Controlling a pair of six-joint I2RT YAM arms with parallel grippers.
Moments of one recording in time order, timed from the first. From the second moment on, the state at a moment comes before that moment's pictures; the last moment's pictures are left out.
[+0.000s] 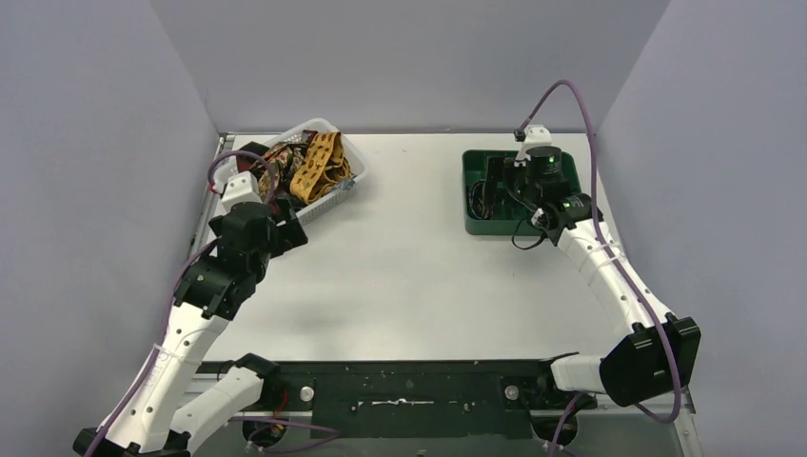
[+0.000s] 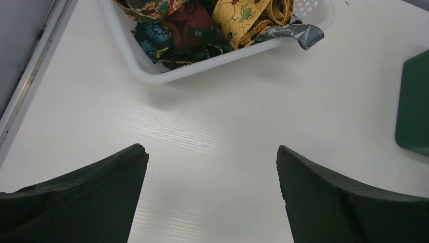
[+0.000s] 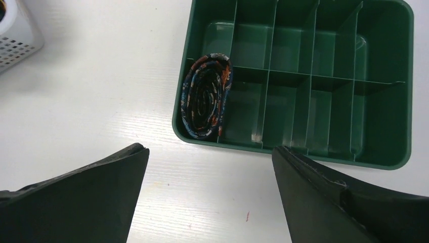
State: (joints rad) left arm -0.40 0.86 1.03 -0.74 -0.48 -0.53; right arm 0.27 1.31 1.20 -0.46 0.10 0.13
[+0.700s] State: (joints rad) left arm -0.22 1.05 1.11 -0.68 -0.28 -0.46; right arm 0.31 1.39 1.22 -0.47 -0.11 0.17
